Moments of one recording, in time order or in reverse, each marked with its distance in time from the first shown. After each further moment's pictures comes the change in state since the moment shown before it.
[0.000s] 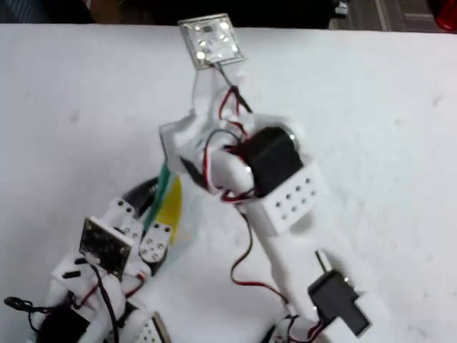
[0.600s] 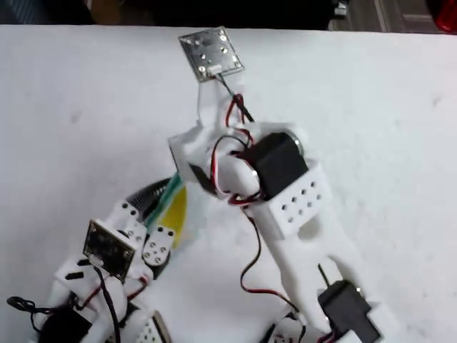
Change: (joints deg) left arm 0.3 -0.1 0.1 0.4 0.0; right arm 0.2 -4.1 14.8 -0.1 5.4
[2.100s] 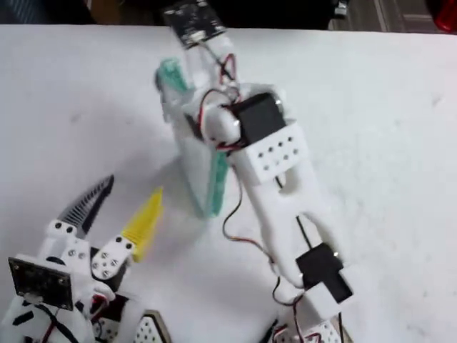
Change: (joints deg) left arm -16.5 0.1 -17.8 13.0 -0.1; right arm 9.1 13.6 -15.6 -10.3 12.7
